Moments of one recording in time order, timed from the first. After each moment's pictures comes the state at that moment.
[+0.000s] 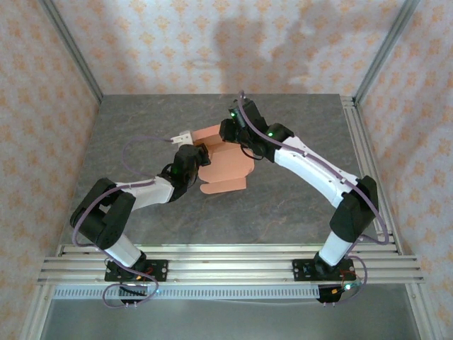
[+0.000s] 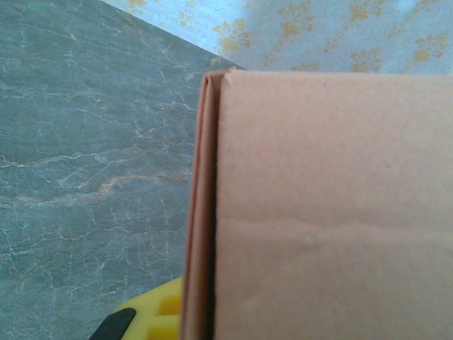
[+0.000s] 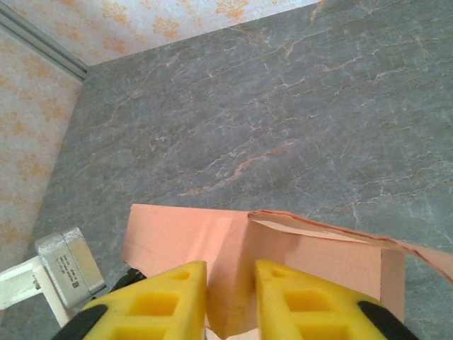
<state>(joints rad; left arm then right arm) -0.50 1.60 0.73 0.48 -0.31 -0.65 0.73 1.68 1.60 -0.56 0.14 0.68</state>
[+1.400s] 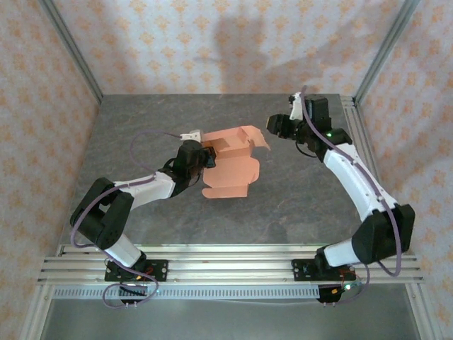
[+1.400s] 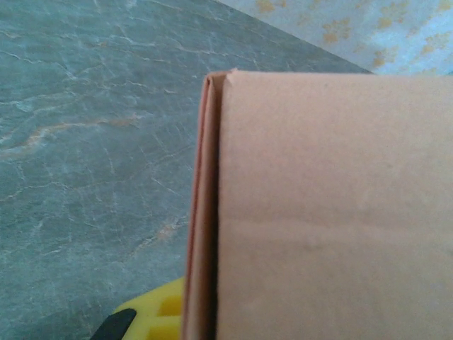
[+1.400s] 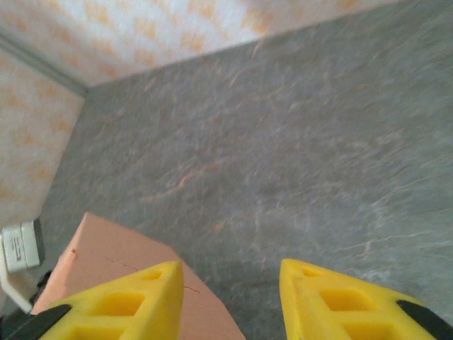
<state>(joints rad) -0.50 1.59 0.81 0.30 -0.10 -0.64 0.27 1.43 1.30 -0.49 -0.35 0.40</state>
